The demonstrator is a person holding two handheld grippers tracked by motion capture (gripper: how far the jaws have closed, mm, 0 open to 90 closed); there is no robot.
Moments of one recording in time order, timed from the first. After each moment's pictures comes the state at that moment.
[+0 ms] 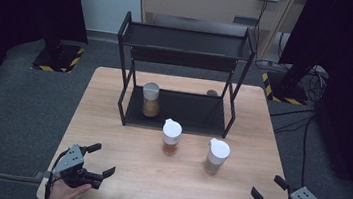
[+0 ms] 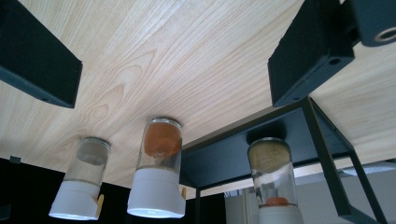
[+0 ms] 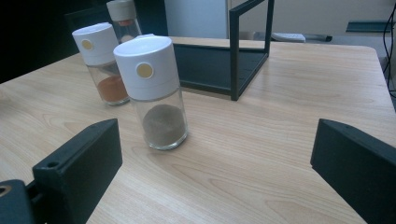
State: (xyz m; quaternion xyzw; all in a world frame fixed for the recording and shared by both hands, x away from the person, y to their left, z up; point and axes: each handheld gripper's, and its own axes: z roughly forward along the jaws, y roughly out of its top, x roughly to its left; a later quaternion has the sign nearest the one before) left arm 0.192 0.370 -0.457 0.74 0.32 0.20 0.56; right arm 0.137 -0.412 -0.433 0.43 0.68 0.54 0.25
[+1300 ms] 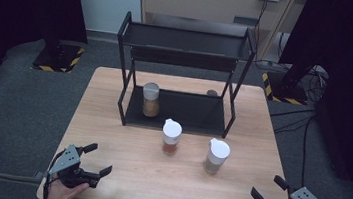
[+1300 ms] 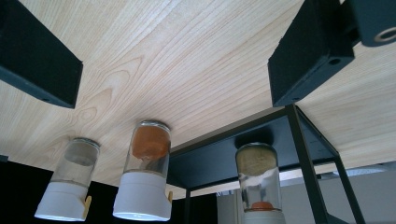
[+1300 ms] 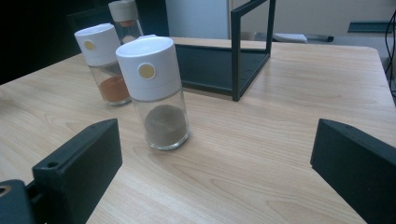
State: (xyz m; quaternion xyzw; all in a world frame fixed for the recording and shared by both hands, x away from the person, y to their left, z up) left arm 0.189 0.376 -0.465 0.73 0.33 0.21 0.56; right arm 0.137 -0.412 -0.433 0.43 0.68 0.54 0.25
